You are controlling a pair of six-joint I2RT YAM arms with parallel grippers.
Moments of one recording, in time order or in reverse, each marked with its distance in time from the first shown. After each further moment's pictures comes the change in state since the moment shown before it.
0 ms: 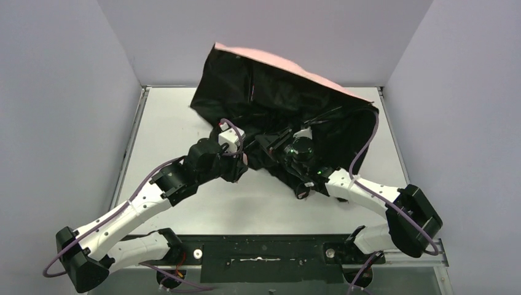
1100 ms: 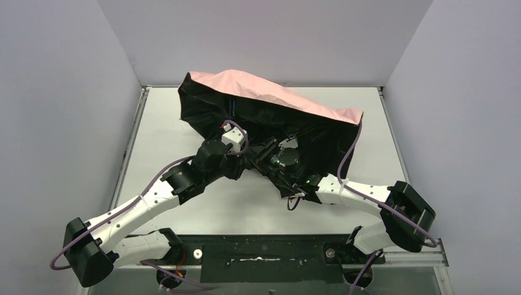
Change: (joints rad) left arm 0.006 0.086 -0.055 0.092 -0.127 0.024; right arm 0.220 0.043 -0.026 0.067 0.080 0.036
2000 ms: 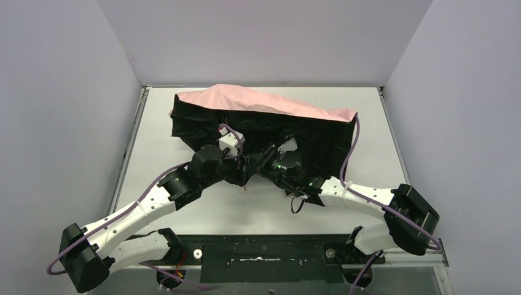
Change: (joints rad) left arm 0.000 -0.066 -0.091 0.094 0.105 -0.087; right arm -0.001 -0.034 -0.038 -0.046 -0.079 -0.090
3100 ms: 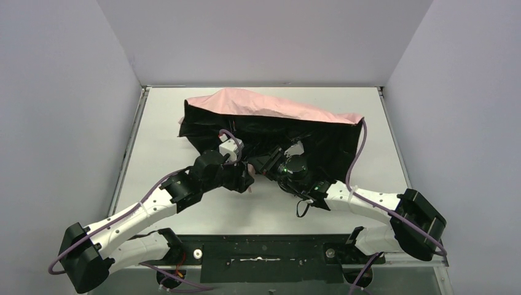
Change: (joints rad) left arm 0.000 -0.008 -0.076 -0.006 0.056 -0.086; right arm -0.013 -0.065 -0.083 0.005 0.027 0.002
